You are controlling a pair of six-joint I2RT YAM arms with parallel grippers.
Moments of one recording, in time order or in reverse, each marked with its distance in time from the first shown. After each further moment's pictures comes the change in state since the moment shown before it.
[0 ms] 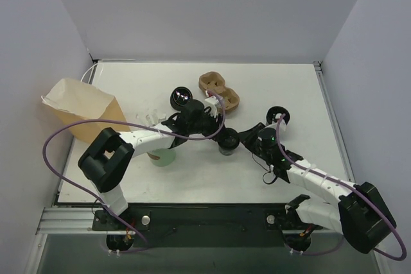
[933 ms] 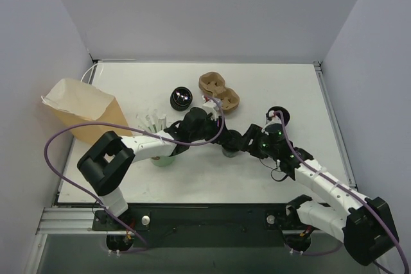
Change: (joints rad) left arm -0.062 -0.032 -0.095 0.124 -0.145 -0.206; right arm -0.072 -0.134 0.072 -0.285 -0.298 -0.240
